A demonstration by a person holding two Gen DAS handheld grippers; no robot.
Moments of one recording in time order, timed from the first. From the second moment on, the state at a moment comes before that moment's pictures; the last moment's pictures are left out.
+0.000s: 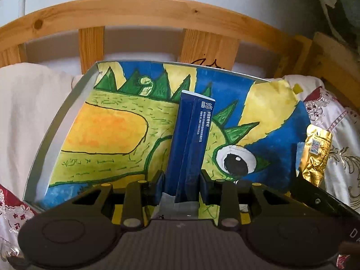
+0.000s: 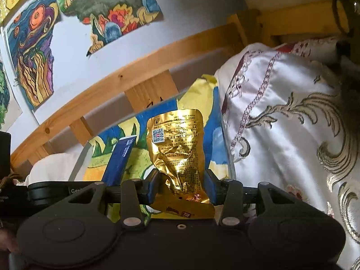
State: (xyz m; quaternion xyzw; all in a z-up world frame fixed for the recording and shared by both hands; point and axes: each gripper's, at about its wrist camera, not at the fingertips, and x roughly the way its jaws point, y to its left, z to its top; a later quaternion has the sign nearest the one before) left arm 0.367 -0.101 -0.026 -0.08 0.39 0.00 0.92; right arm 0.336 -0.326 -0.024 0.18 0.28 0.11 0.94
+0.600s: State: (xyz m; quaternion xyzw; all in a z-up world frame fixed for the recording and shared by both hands) left arm 0.367 -0.105 -0.027 -0.07 0.40 0.00 0.91; right arm 0.339 -0.318 -0.028 0.16 0.29 0.12 0.94
